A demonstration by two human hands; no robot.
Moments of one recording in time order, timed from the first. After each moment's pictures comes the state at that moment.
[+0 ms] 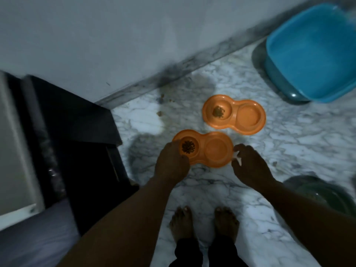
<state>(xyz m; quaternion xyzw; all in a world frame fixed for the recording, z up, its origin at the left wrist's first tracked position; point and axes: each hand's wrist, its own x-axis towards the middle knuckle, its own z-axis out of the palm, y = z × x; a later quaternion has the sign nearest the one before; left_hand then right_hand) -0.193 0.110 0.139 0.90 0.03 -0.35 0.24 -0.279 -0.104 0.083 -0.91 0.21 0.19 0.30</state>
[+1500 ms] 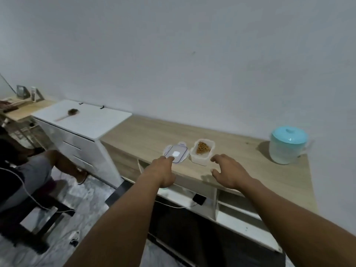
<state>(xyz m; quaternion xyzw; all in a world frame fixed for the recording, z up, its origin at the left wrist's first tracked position) -0.481 0.795 0.858 0.96 0.25 -0.09 0.10 -0.348 0.587 0.831 -0.90 -0.37 0.09 0.20</state>
